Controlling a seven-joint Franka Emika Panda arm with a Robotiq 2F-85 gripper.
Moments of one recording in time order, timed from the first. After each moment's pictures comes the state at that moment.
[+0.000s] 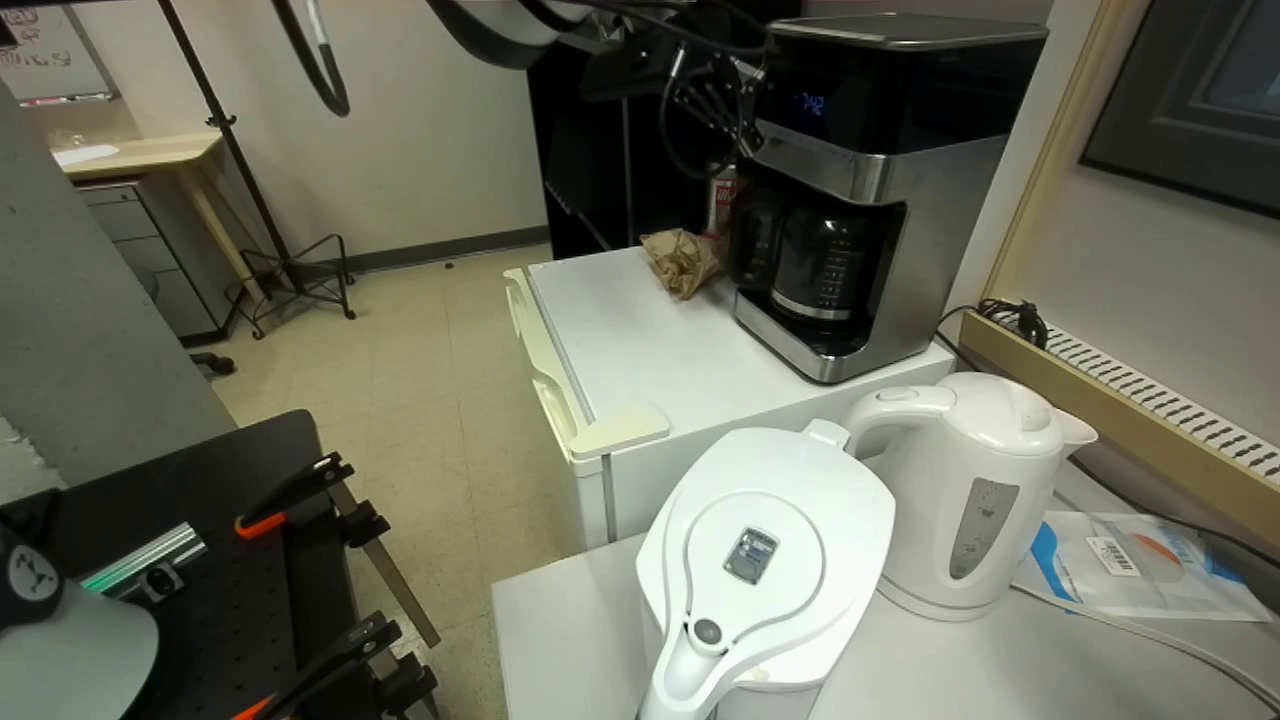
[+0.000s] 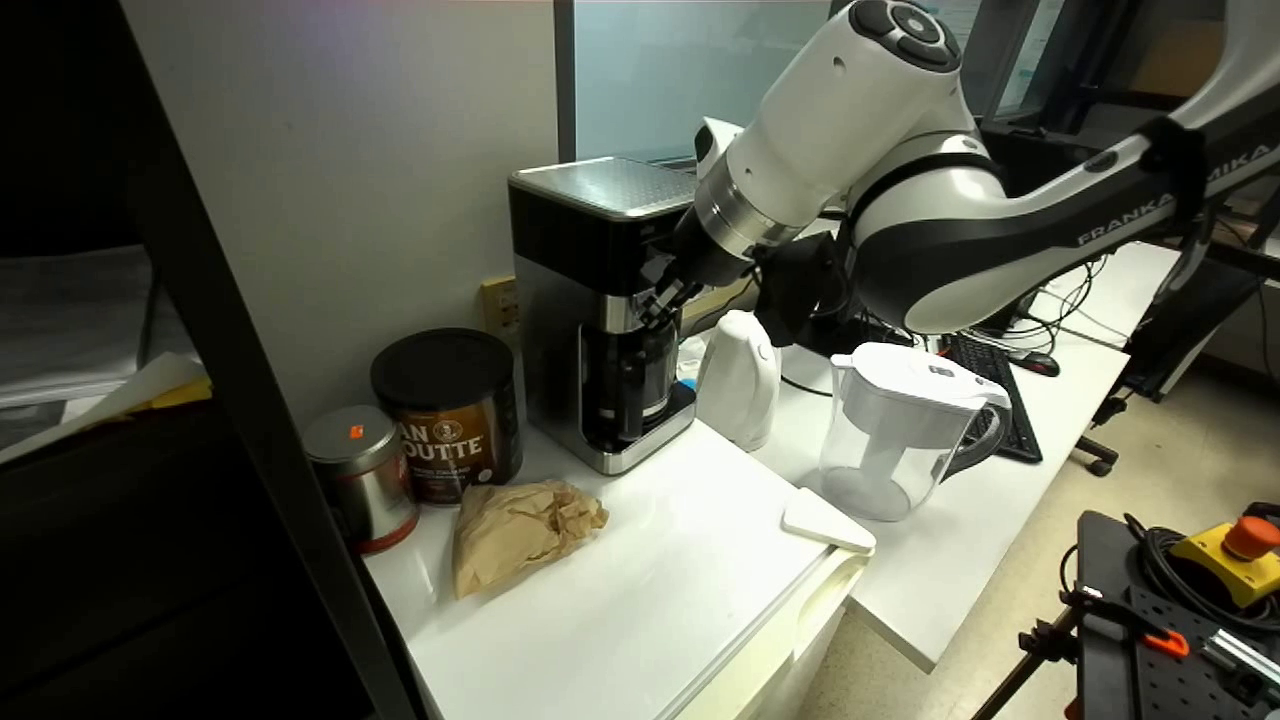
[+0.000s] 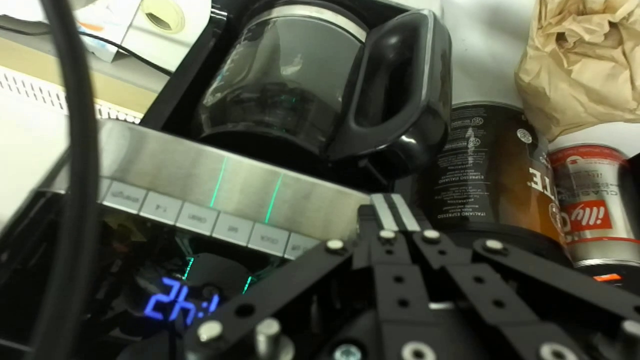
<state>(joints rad) 0.05 0.29 0.09 -1.97 -0.76 2.79 0.62</state>
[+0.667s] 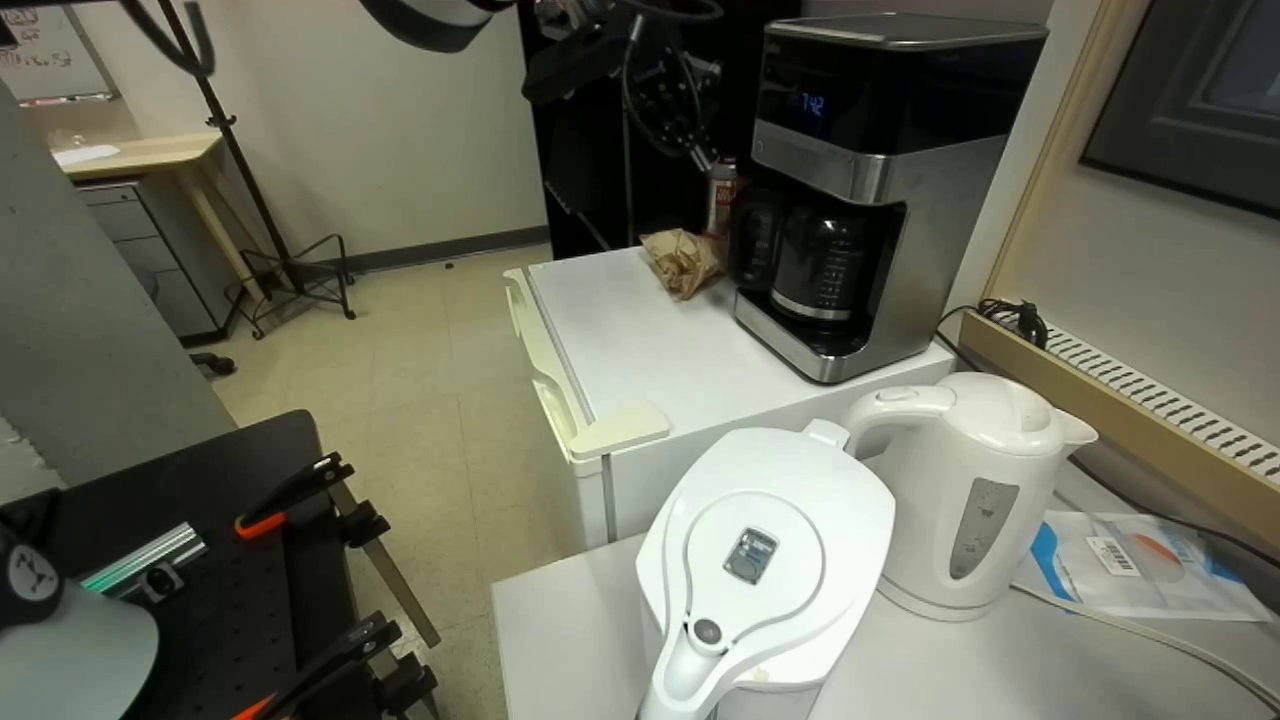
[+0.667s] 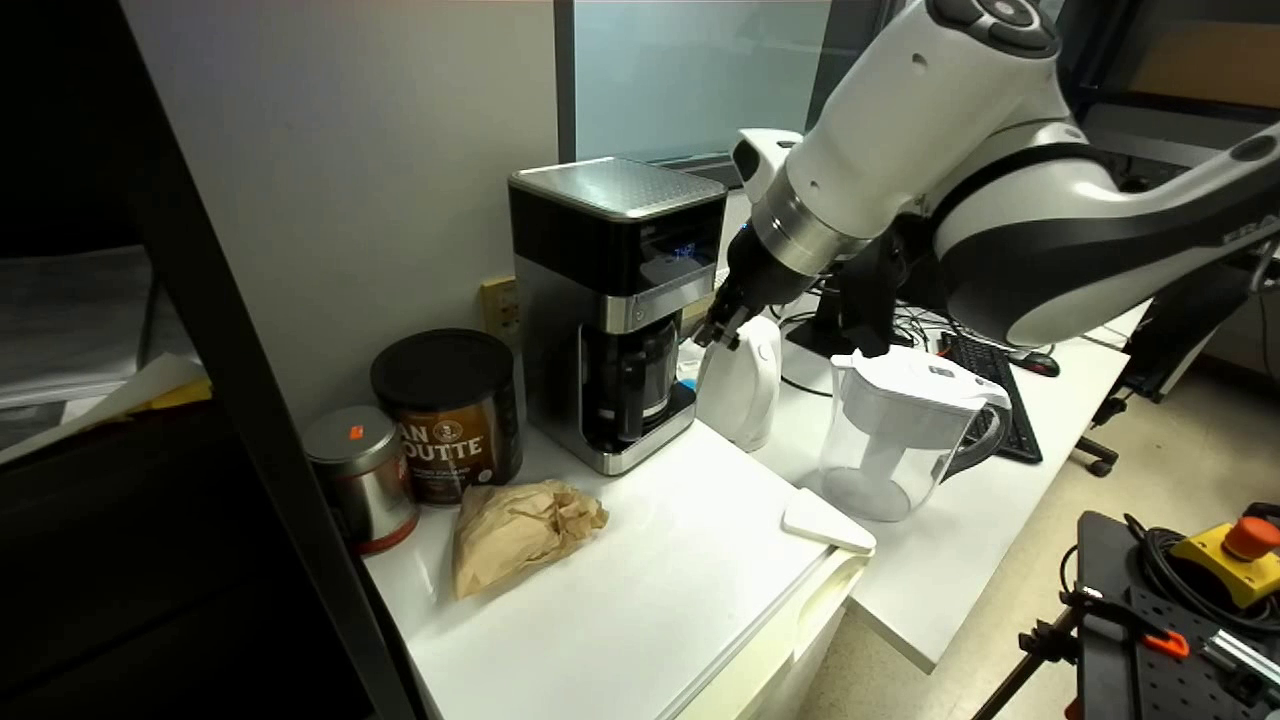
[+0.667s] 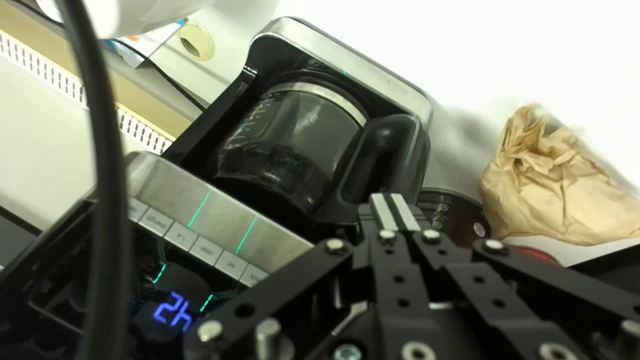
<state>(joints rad) 0.04 0.13 0.13 -2.15 -0.76 2.70 0.42</state>
